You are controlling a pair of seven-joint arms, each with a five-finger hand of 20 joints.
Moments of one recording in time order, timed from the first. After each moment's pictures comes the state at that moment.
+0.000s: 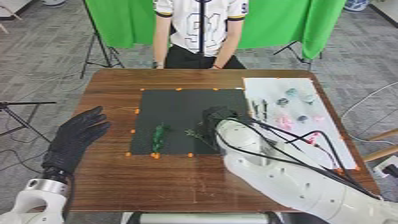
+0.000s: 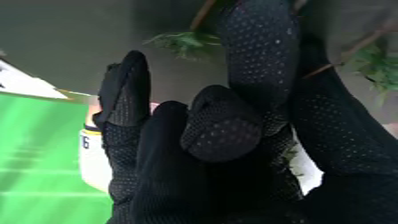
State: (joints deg) left arm 129.8 -53.4 -100.9 -121.3 43.1 8.0 10.4; right arm -57.7 -61.9 29.8 -98.3 -125.8 -25.3 42.2
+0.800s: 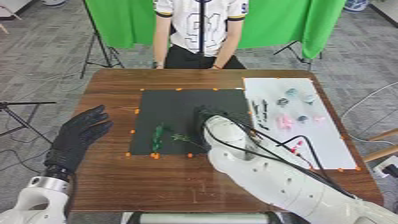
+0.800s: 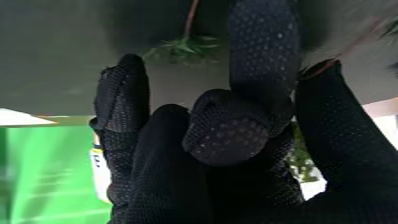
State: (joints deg) left arm 128.6 -53.2 -100.3 -121.1 43.1 7.9 9.6; right arm -58.3 -69.2 32.4 -93.2 -122.4 -21.9 46.8
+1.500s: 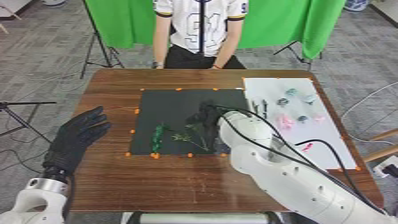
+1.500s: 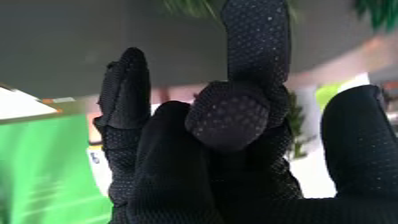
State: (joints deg) left arm 129.5 -53.3 -101.0 -121.2 43.1 7.9 9.6; right arm -63.8 -62.8 40.4 -104.7 -119.3 -24.9 41.5
